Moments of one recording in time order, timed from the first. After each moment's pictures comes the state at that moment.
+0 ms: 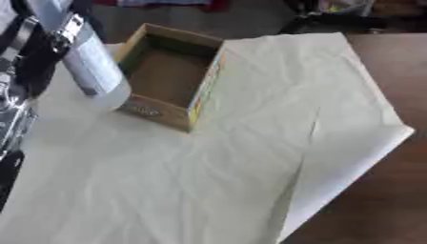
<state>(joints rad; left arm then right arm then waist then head) -0.58 0.55 -0.04 -1.75 0.13 0.11 -0.07 -0.08 -0.51 -0.09 -1.98 -0.41 0.02 -0.45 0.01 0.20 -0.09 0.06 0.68</state>
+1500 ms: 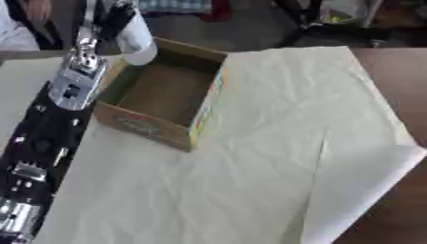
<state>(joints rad) -0.99 0.46 0.01 -1.06 -0.28 -0.05 0.17 -0.17 -0.48 -0.05 -1.98 -0.43 0.04 -0.41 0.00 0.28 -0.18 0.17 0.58</state>
